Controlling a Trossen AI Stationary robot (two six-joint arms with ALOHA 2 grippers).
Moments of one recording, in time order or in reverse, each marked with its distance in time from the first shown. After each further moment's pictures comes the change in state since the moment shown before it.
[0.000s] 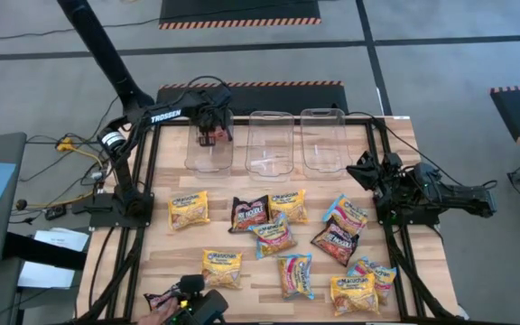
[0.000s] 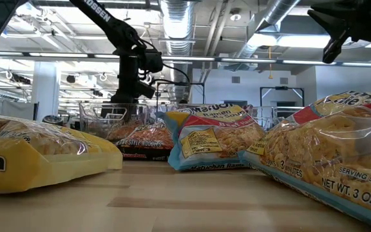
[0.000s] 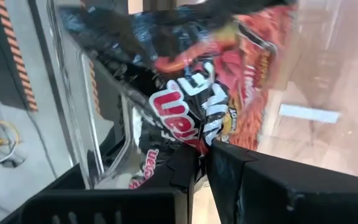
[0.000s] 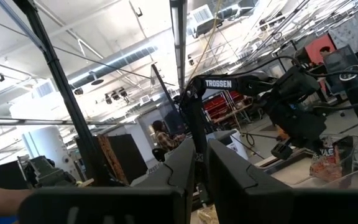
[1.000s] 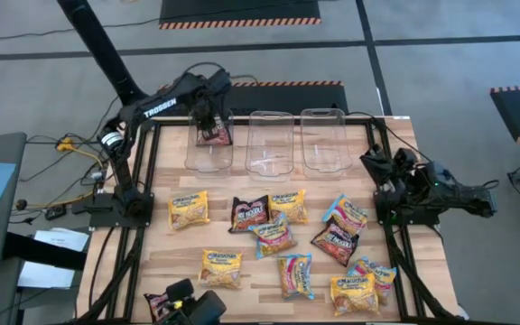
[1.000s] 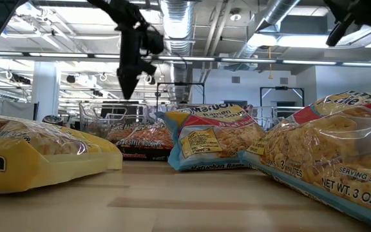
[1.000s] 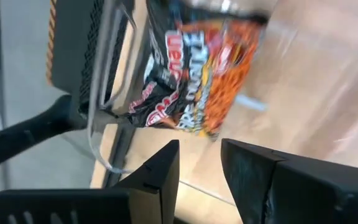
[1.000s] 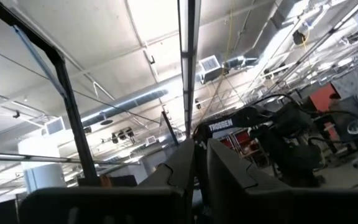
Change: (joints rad) left arm -0.004 -0.002 0.304 -0.391 0.129 -0.360; right arm 0.000 0.012 0.034 0.183 0.047 -0.052
